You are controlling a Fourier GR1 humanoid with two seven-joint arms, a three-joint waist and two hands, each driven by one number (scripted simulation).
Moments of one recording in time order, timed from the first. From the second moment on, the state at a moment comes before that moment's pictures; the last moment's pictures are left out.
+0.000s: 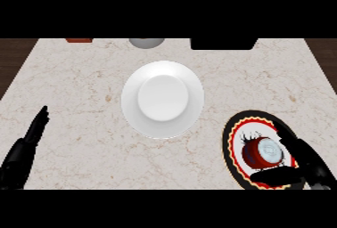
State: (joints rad) left arm 0.12 0.41 0.01 -1.52 -0.07 0.11 -0.12; right arm 0.10 -0.40 0.13 -1.71 0.11 0.04 0.65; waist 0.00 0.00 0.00
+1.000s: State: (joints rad) left arm 0.05 0.34 0.03 -1.53 -0.15 0.02 -0.12; right arm -0.19 -0.47 0.15 -1.48 0.32 0.23 0.35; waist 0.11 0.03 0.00
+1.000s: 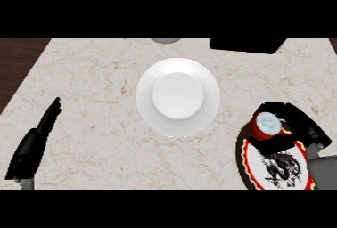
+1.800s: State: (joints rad) left arm -0.04 0.31 -0.02 -1.51 -0.16 0.00 -0.11; right arm -0.66 -0.67 0.14 -1.13 0.50 0.18 -0.28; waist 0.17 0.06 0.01
